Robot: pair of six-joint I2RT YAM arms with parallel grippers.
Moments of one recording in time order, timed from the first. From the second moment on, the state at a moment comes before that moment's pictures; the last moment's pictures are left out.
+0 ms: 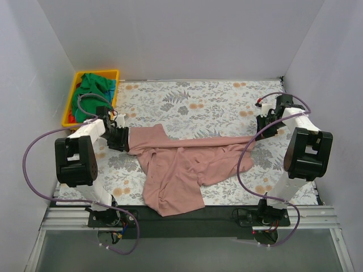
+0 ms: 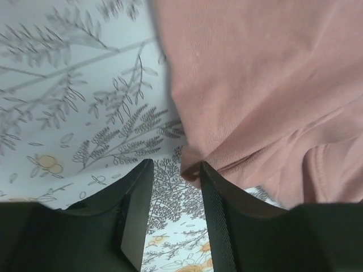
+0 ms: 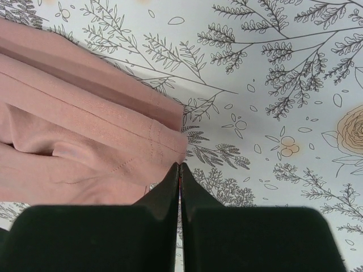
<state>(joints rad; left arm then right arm) 0.08 1.70 1.04 -0.69 0.31 0.20 -0.17 1.76 1.25 -0.80 -0.40 -0.40</state>
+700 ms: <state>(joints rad) 0.04 1.98 1.40 -0.58 0.31 0.03 -0.17 1.77 1.31 -0.82 -0.43 -0.40</state>
